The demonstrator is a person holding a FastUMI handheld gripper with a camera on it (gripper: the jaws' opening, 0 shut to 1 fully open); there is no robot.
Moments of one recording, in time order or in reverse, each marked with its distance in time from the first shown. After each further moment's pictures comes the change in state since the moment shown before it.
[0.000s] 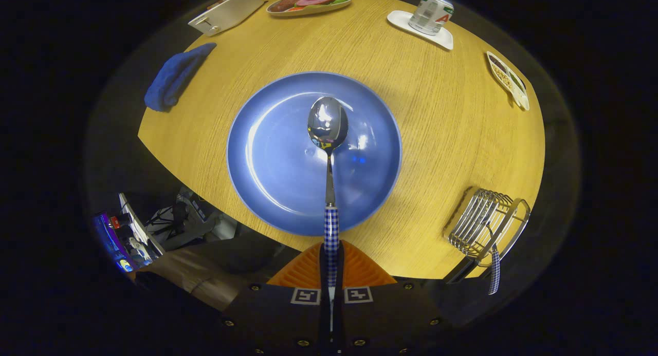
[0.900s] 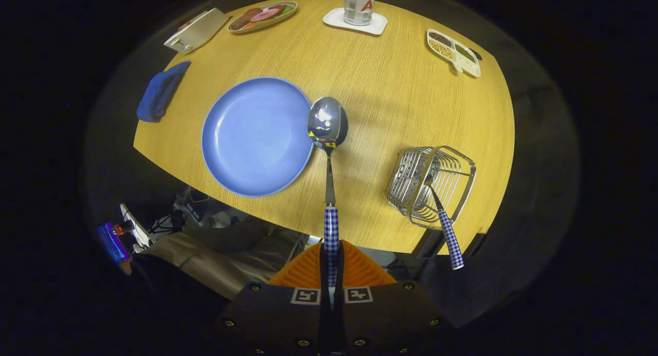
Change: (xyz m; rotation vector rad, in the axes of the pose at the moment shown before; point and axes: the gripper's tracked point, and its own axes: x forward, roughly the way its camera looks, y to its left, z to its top) arm -0.051 -0.073 -0.048 0.090 -0.003 -0.041
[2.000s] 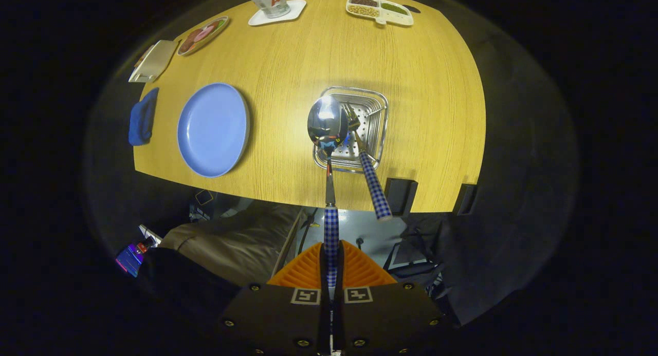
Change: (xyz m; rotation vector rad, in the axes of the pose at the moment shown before) arm -0.020 -0.089 -0.063 0.244 0.150 0.082
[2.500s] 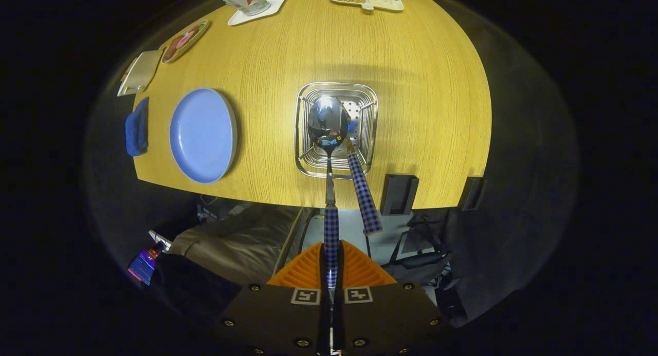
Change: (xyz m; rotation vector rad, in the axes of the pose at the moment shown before) arm 0.005 -0.002 0.011 0.039 0.080 0.033
